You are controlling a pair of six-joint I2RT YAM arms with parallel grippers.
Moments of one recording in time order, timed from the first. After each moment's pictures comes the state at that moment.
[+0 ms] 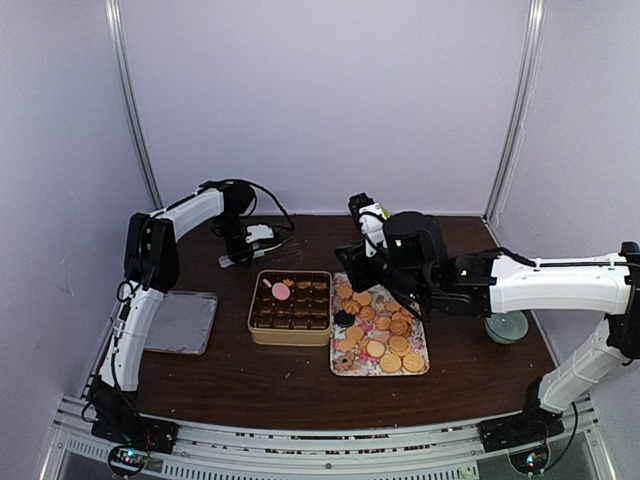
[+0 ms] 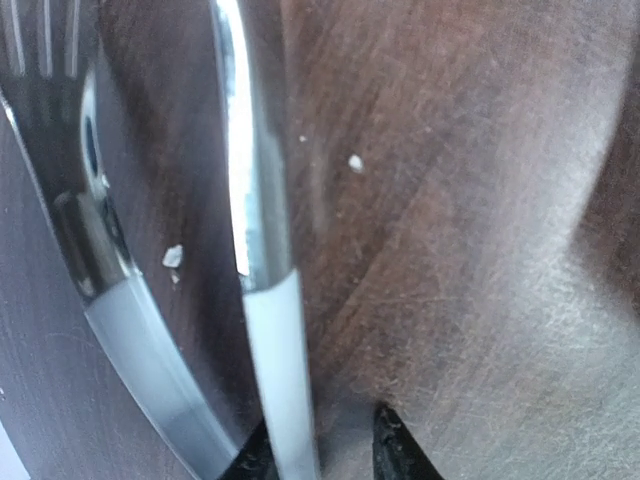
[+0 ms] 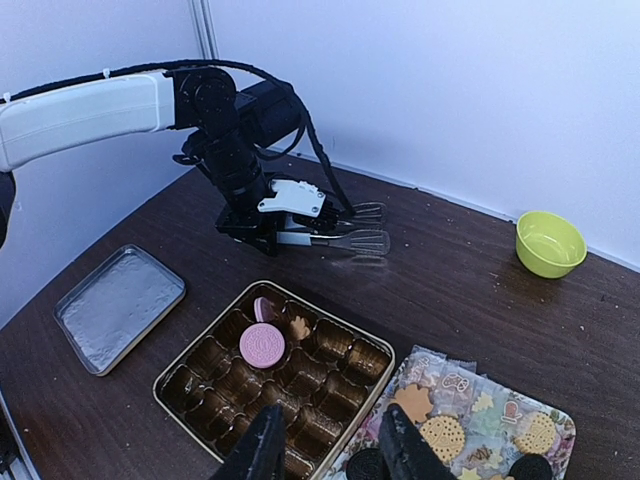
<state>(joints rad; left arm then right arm) -0.34 2.59 2.38 -1.15 0.03 0.93 1.06 1.46 1.08 0.05 0.43 0.24</state>
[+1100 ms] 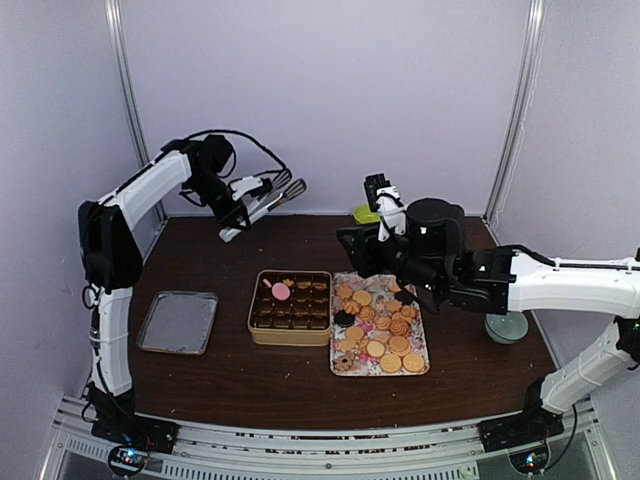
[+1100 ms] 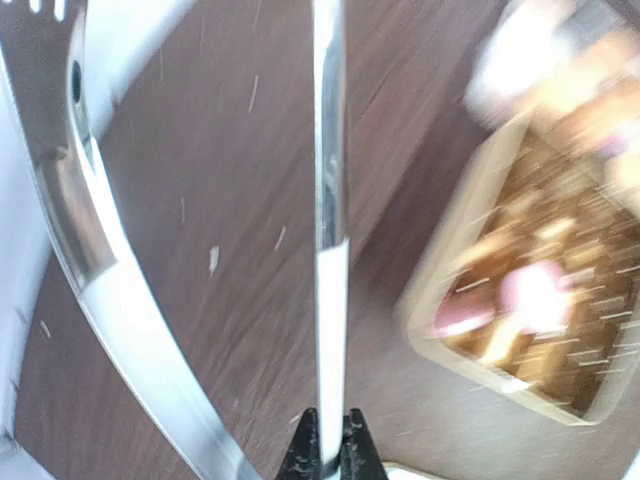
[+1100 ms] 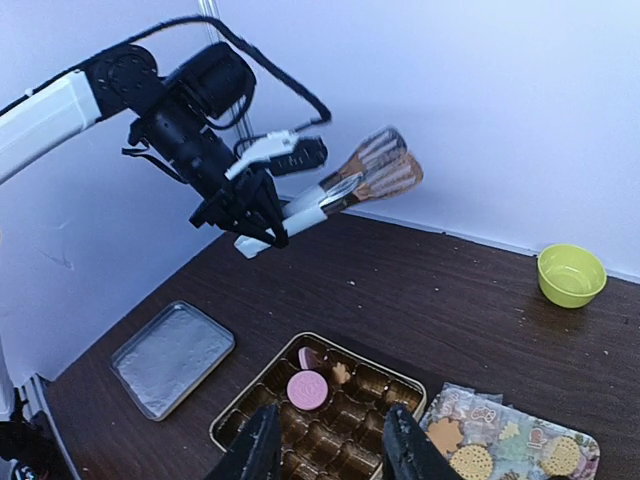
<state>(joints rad) -0.34 2.22 2.24 -1.22 0.30 0.71 1.05 1.39 1.07 0.11 0.39 0.28</state>
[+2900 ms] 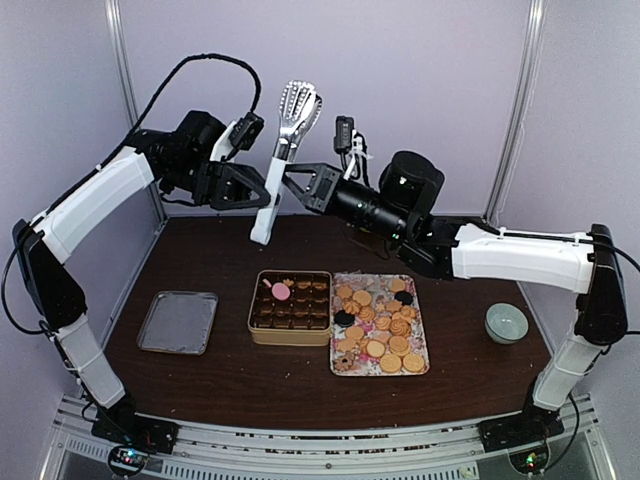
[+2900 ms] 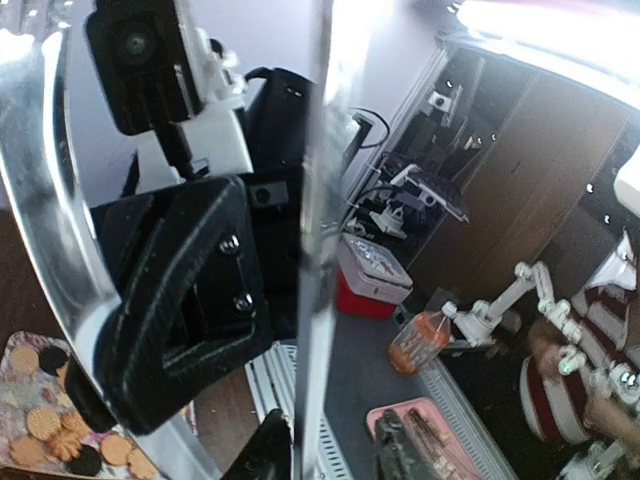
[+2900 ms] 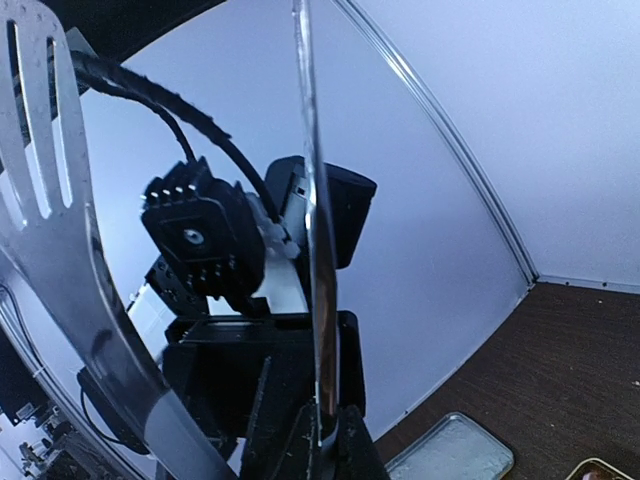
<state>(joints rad) -0.52 1.73 1.89 -1.06 1.51 0.42 0.97 1.69 1.39 0.58 -0.18 0.70</state>
